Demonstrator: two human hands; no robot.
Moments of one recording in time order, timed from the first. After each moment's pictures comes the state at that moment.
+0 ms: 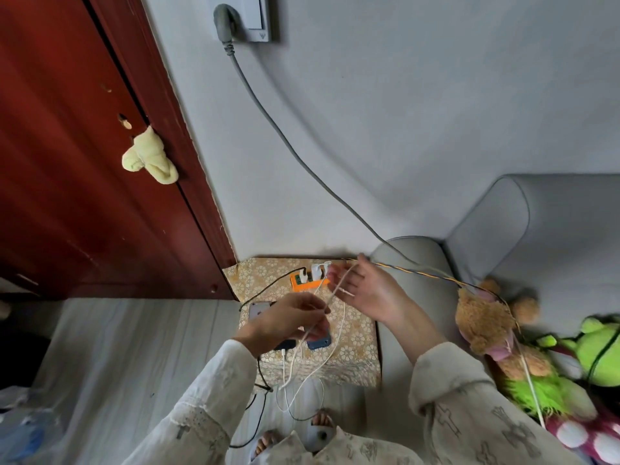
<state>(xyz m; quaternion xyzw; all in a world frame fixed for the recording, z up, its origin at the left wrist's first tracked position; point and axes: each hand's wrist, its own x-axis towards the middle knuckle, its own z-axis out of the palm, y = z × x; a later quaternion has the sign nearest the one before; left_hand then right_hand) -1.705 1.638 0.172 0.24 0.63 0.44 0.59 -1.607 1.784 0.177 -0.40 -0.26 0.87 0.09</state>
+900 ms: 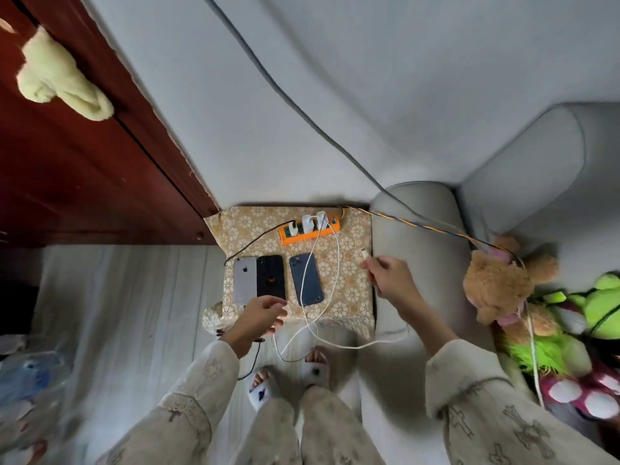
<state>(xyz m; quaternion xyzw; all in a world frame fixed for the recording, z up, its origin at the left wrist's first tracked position) -1.713 1.643 0.046 0.07 0.76 0.34 0.55 -1.574 1.831 0.076 -0.52 -0.64 0.56 0.04</state>
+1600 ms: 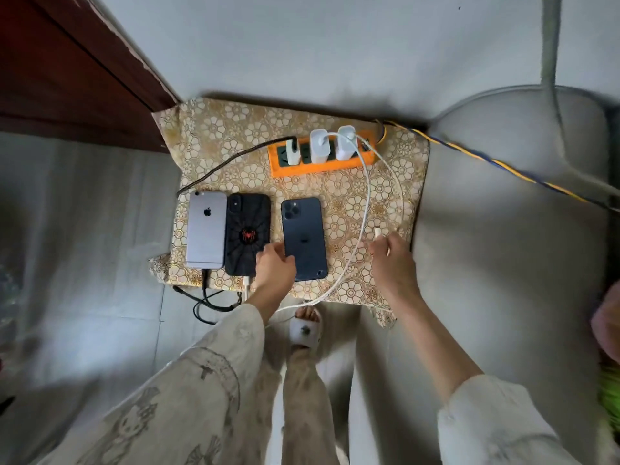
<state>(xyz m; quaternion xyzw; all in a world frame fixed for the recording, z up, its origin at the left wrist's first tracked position) -1.711 1.735 -0.189 -0.06 0.85 0.28 0.44 -1.611 1.859 -0.143 -0.58 -0.65 0.49 -0.06</state>
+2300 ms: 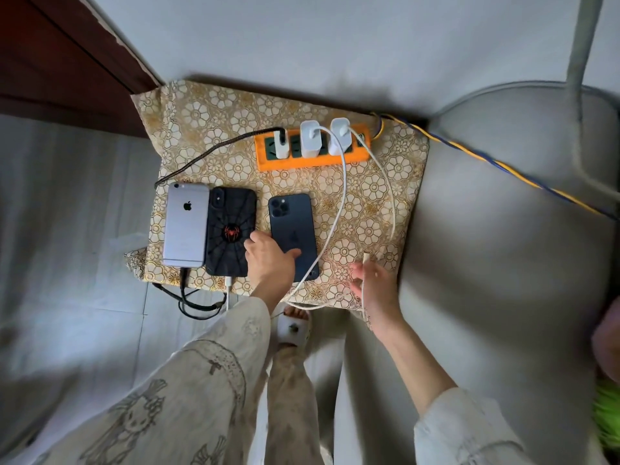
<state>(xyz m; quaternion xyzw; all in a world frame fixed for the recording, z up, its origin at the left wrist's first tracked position) -1.706 1.766 -0.207 -0.06 0.90 0.21 0.38 -1.587 1.850 -0.185 -0.63 -0.50 0.59 -0.06</state>
